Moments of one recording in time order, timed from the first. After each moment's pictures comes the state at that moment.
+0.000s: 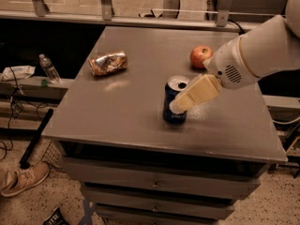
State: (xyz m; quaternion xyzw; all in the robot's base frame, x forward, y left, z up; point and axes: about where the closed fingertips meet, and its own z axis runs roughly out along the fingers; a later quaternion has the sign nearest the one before) arm 0.497 -0.093 0.924 -0.45 0.82 0.16 0.32
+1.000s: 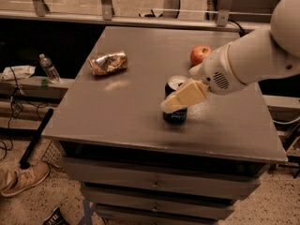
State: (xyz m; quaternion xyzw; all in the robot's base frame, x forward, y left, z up) arm 0.497 -0.077 0.913 -0.44 0.81 0.17 0.34
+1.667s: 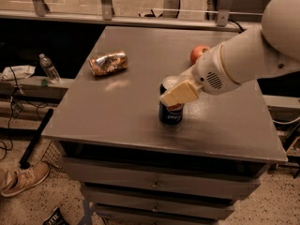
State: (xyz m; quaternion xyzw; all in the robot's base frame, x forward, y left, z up) arm 0.497 -0.064 0.912 -0.45 0.81 0.17 0.33
